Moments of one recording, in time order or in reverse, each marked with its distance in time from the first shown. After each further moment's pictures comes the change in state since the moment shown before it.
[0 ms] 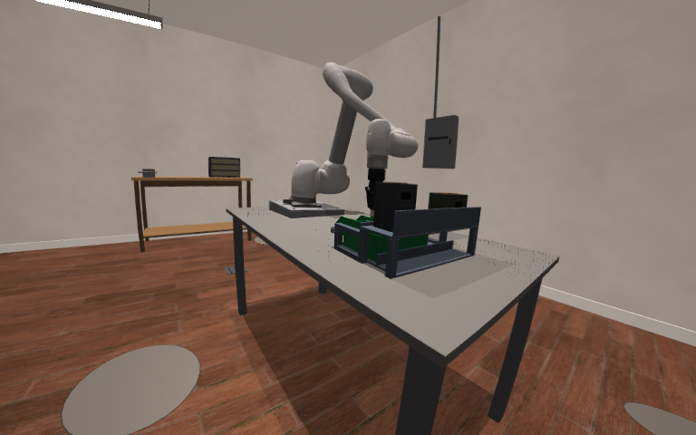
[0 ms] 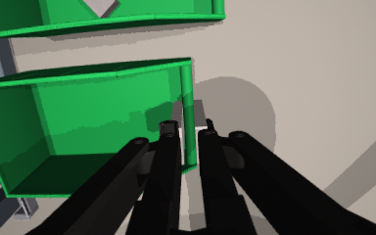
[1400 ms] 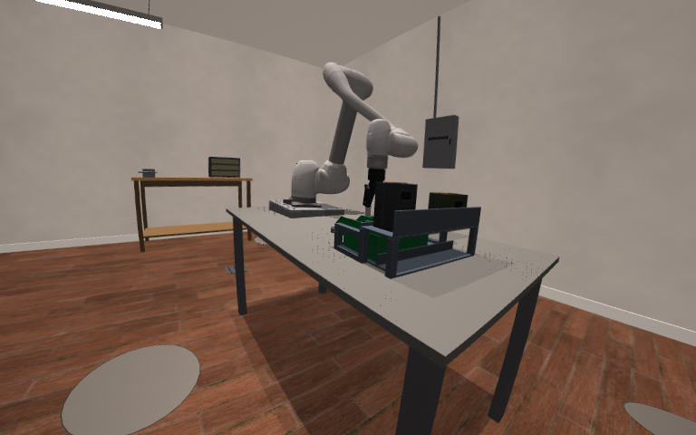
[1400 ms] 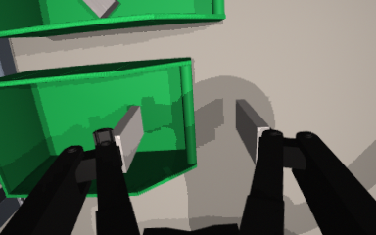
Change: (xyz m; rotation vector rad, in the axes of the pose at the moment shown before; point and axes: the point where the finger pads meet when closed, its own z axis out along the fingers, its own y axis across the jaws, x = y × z) arm 0.000 0.000 0.000 0.000 0.000 0.000
